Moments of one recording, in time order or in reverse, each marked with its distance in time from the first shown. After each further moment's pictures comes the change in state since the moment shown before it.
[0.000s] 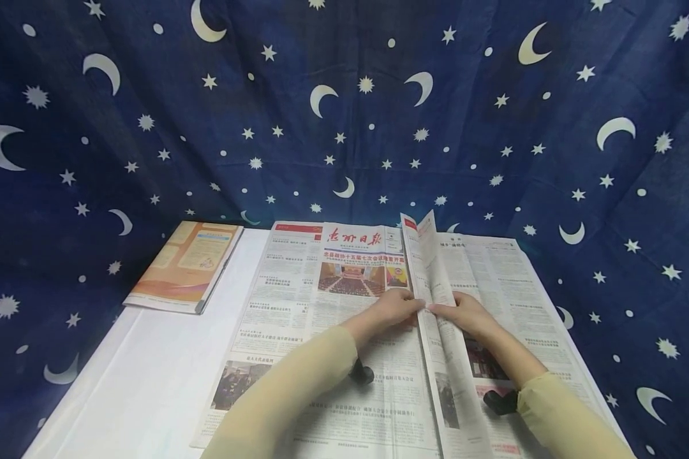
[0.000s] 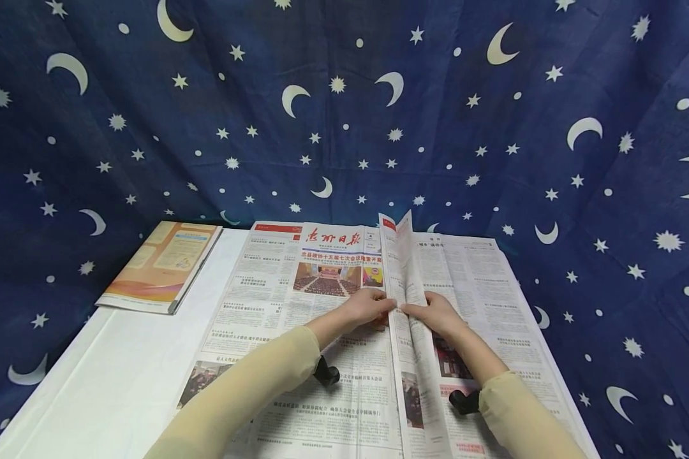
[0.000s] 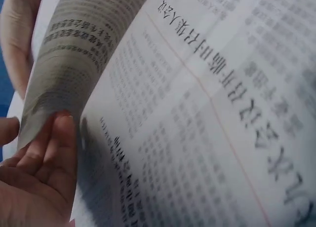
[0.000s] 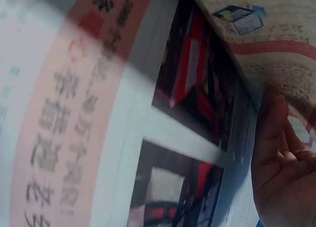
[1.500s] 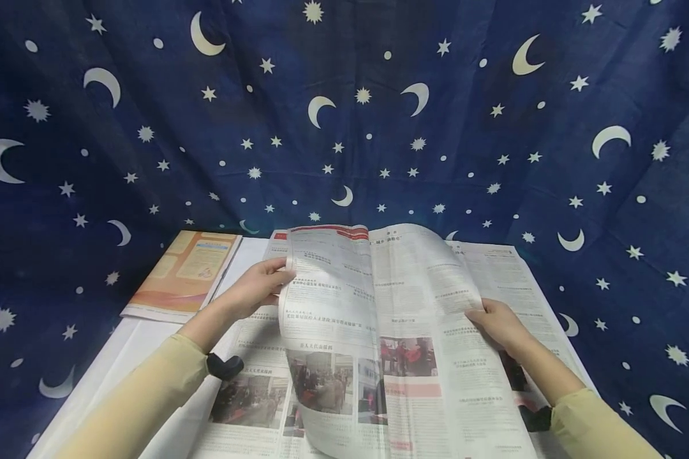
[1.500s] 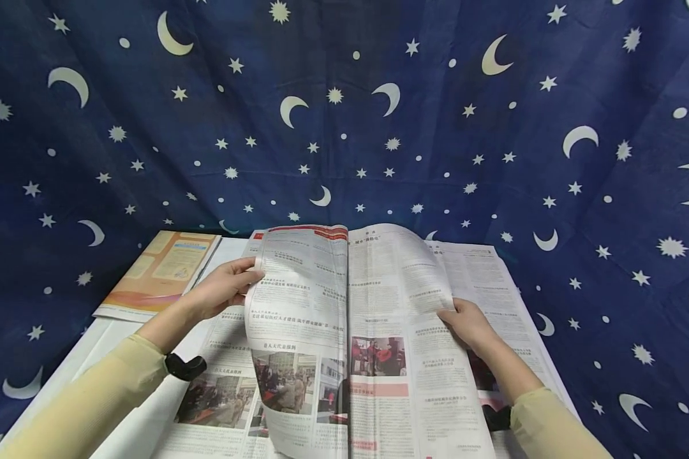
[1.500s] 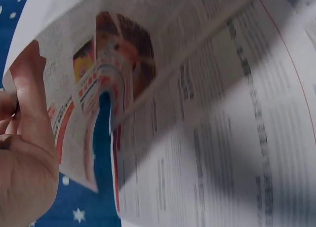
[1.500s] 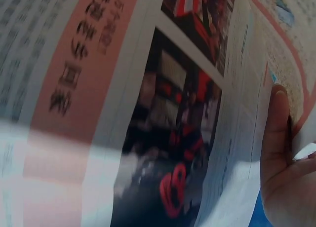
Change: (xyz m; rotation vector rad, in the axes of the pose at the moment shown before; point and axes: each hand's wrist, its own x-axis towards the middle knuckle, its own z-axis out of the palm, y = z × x) left_hand -0.114 -0.038 -0.222 -0.241 0.109 0.034; right_hand -0.023 0.017 -0.047 -0.095 0.091 0.006
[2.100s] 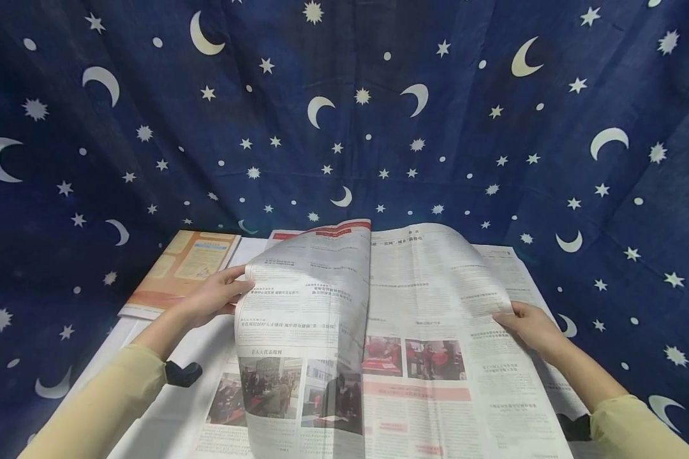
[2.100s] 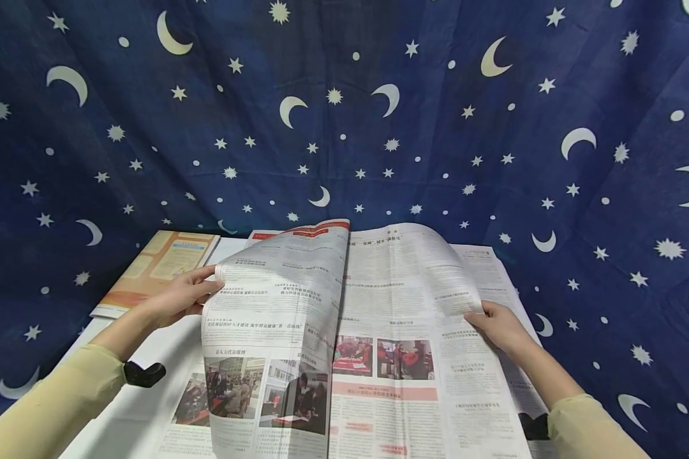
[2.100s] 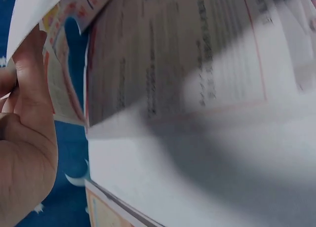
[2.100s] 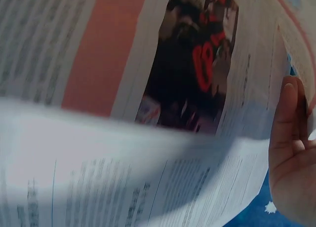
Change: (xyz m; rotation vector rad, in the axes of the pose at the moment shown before) left_hand -0.029 -0.033 -0.067 0.102 0.044 -0.095; right_hand -0.017 0.024 -0.049 -0.044 0.009 0.012
